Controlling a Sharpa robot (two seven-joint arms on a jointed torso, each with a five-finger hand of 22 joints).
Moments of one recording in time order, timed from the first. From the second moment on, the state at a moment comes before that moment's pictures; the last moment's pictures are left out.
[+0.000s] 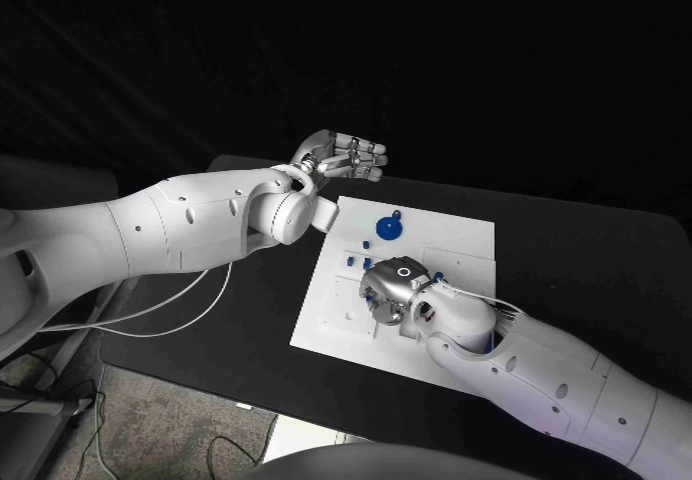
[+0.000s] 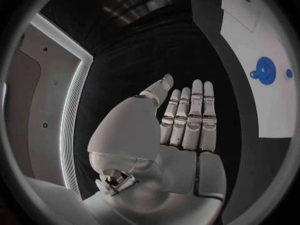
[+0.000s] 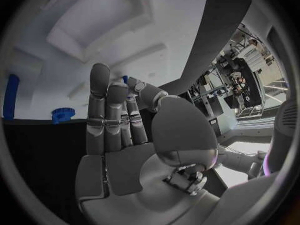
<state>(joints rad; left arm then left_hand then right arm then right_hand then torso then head) 1.32 -0.70 -0.11 1.29 -0.14 -0.34 0.35 1.37 -0.04 0.28 -0.13 0.08 1.03 0.15 0.06 0.06 1.06 0.15 0.06 0.06 1.19 0.11 0.07 0.08 0.05 1.00 0.09 0.07 0.42 0.87 -0.37 0.13 1.29 -2.10 -0.17 -0.15 1.22 -0.07 0.66 -0.27 0.17 1.16 0.11 0.06 0.07 1.24 0.06 0.06 0.06 1.43 -0.05 0.77 0.88 0.13 1.47 -0.07 0.48 0.82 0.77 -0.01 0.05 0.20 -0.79</state>
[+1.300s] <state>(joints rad) 1.32 -0.72 -0.11 1.29 -0.16 -0.32 0.34 1.37 -0.04 0.26 -0.12 0.08 1.03 0.15 0.06 0.06 1.06 0.14 0.06 0.06 1.16 0.12 0.07 0.08 0.05 1.00 0.10 0.07 0.37 0.90 -0.61 0.31 1.47 -1.93 -0.22 -0.18 1.22 -0.09 0.29 -0.25 0.23 1.03 0.11 0.06 0.06 1.12 0.09 0.06 0.06 1.41 -0.01 0.77 0.72 0.17 1.47 -0.04 0.41 0.64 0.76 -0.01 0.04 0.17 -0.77</state>
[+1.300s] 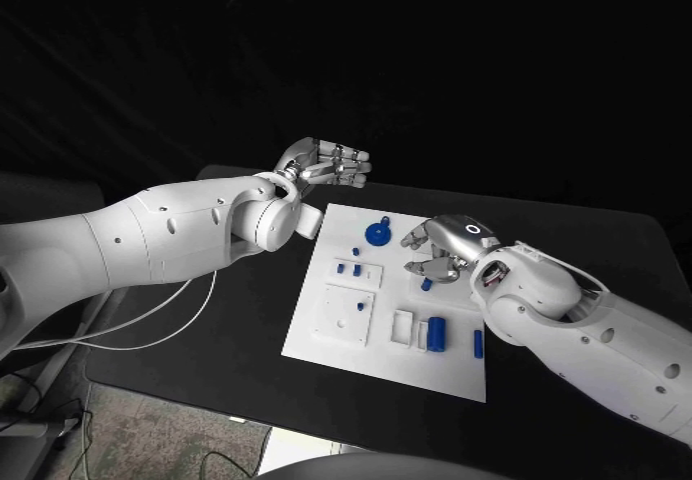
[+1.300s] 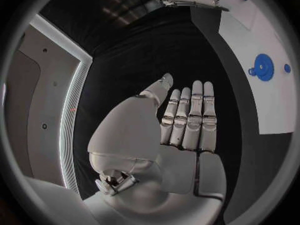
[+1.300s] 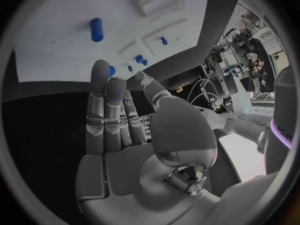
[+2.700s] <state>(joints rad) 1.33 -0.73 -0.11 1.28 -0.19 -0.31 0.34 1.37 -0.04 0.26 -0.12 0.08 1.03 0.15 0.06 0.06 1.07 0.14 0.06 0.06 1.16 0.12 0.07 0.07 0.05 1.00 0.10 0.07 0.36 0.93 -0.60 0.27 1.37 -1.90 0.06 -0.19 1.21 -0.06 0.43 -0.26 0.12 1.11 0.11 0.06 0.06 1.20 0.07 0.06 0.06 1.42 -0.02 0.80 0.72 0.16 1.47 -0.04 0.47 0.62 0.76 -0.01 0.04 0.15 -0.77</state>
